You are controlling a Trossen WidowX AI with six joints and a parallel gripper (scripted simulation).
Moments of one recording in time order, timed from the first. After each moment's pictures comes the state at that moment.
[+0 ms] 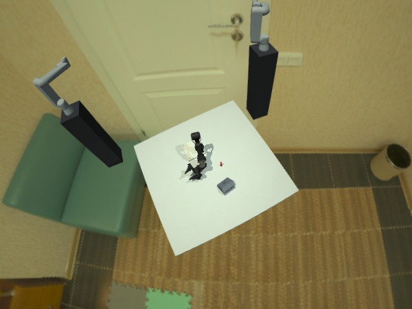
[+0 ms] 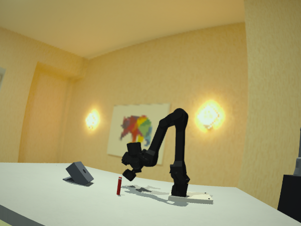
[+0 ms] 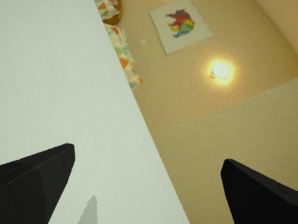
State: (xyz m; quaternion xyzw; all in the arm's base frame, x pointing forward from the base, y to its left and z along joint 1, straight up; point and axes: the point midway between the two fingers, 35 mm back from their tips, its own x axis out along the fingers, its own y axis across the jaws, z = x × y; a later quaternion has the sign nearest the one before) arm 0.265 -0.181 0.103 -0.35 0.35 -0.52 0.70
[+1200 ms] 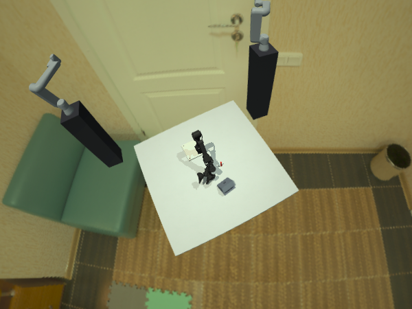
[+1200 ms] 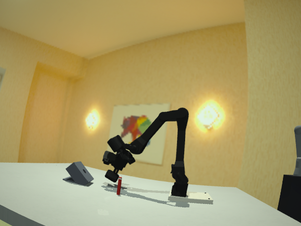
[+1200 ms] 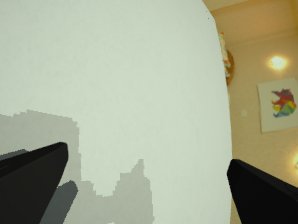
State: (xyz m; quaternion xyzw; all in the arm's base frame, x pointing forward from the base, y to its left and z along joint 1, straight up) arm 0.359 -0.073 0.073 -0.36 0.41 -0.21 0.81
